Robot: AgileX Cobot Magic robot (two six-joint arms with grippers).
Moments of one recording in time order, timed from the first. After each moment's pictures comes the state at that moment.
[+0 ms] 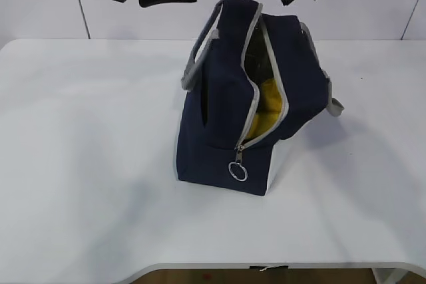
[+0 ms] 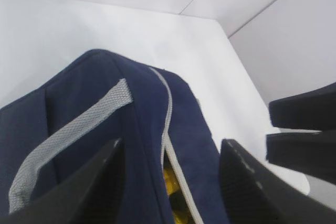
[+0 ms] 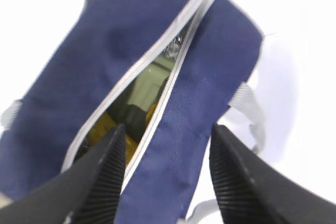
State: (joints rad) left arm -0.50 1.70 -1.45 -0.92 0.45 0.29; right arm 0.29 1.77 -1.92 0.14 1.25 -0.14
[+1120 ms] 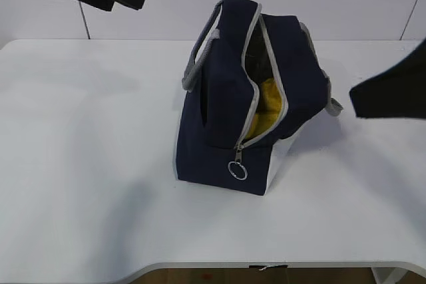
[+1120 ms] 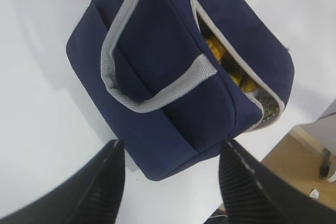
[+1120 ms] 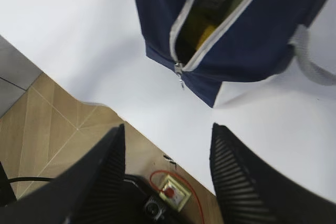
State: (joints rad) left arm -0.40 1.48 -1.45 -0.52 0.92 0.31; right arm 0.29 1.00 -0.97 0.48 0.92 -0.43
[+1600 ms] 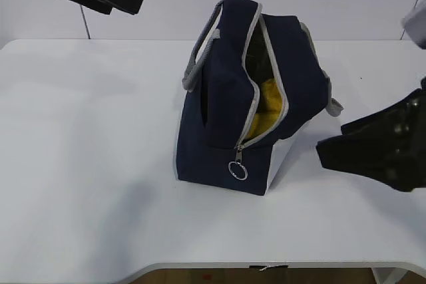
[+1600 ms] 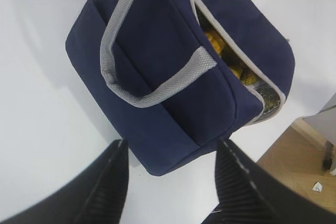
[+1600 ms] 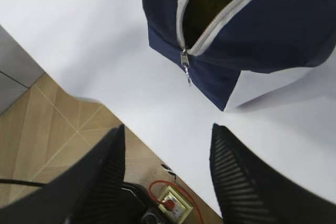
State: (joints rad) left arm -0.40 1.48 -1.45 -0.52 0.94 0.33; right arm 0.29 1.03 -0.73 0.71 0.69 -0.74
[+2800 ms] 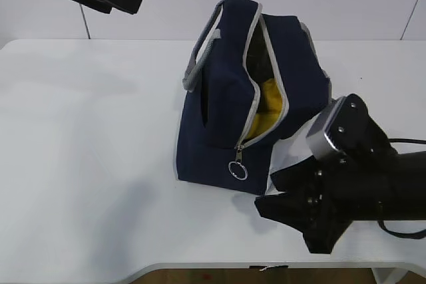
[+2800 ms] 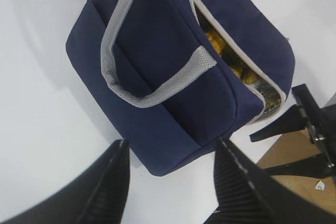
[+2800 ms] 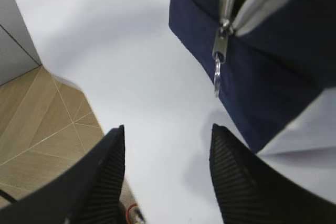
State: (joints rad) left arm -0.40 1.48 -1.45 -0.51 0.94 0.34; right arm 0.29 1.48 -0.52 1.80 0.61 -2.20
